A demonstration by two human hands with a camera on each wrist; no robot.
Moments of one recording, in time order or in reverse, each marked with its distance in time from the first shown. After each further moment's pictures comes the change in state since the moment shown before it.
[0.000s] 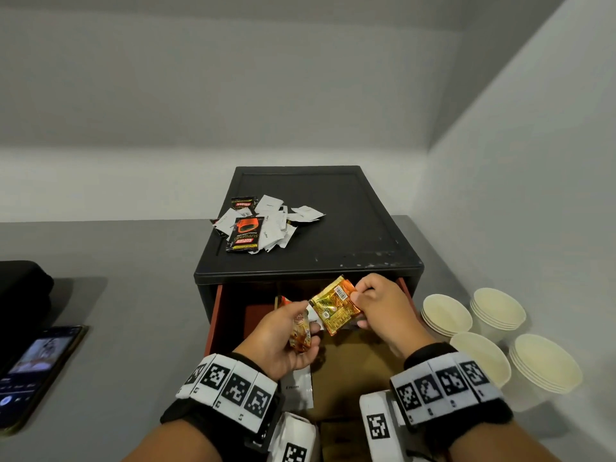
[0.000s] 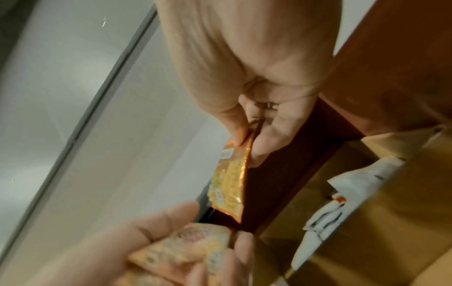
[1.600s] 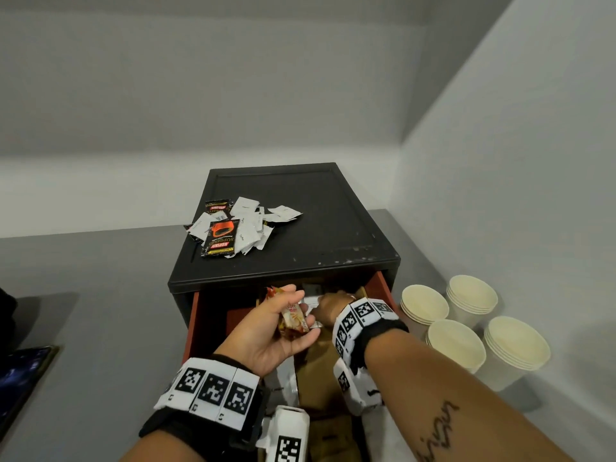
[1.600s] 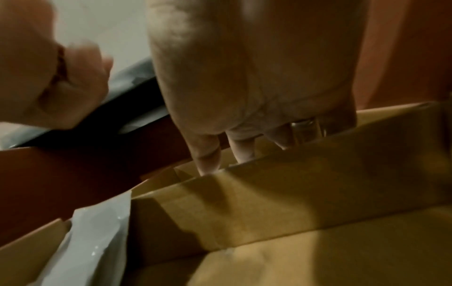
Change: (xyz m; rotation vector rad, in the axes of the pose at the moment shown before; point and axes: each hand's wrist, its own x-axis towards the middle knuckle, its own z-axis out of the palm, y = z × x) left_hand -0.001 0.007 0.011 -0.201 -0.196 0.089; right_hand 0.058 0.012 0.040 -0.952 -0.432 0.181
